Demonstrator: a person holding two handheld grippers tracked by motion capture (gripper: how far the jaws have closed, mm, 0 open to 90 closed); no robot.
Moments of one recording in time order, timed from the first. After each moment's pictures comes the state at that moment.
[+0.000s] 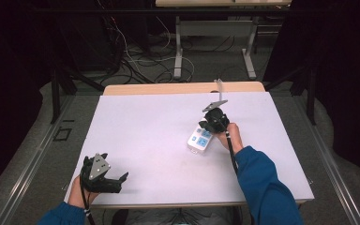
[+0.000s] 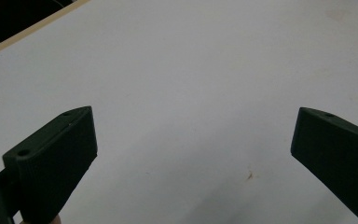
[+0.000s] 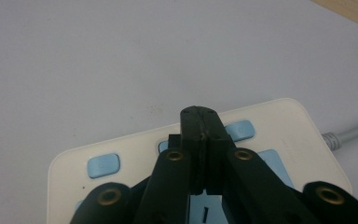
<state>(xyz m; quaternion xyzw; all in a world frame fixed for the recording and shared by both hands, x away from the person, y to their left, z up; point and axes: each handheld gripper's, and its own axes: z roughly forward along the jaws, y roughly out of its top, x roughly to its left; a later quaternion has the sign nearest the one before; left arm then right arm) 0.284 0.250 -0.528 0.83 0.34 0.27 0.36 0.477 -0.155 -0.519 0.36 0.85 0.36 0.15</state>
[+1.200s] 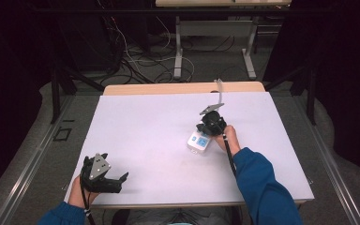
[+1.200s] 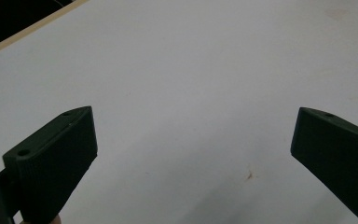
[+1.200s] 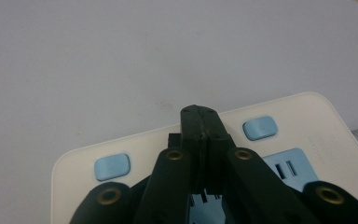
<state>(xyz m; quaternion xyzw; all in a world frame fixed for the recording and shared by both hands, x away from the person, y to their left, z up) 0.284 0.250 -0.528 0.83 0.34 0.27 0.36 0.474 -0.146 -0.532 0.36 0.85 0.36 0.15</state>
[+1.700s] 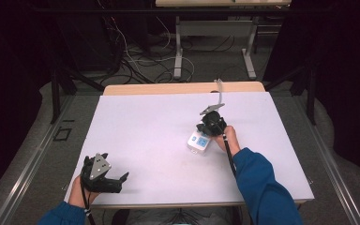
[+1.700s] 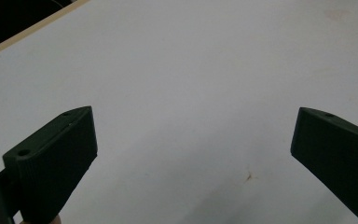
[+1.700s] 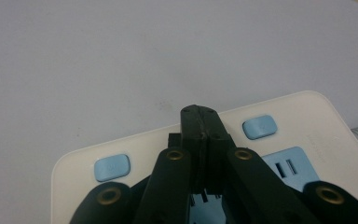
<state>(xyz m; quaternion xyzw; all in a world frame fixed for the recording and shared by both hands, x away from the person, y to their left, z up) 0.284 0.249 -0.528 0.83 0.34 0.27 0.36 0.474 -0.146 -0.534 0.36 0.84 0.38 0.15</state>
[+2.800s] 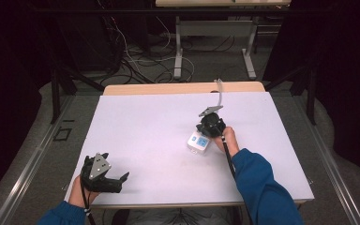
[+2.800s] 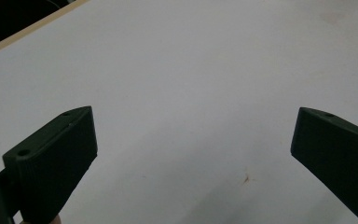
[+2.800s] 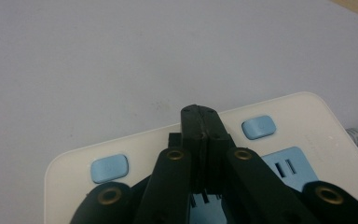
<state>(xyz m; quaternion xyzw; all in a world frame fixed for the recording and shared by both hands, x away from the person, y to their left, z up) 0.285 0.249 -0.527 0.83 0.33 0.27 0.37 0.469 -0.142 -0.535 0.36 0.84 0.36 0.18</state>
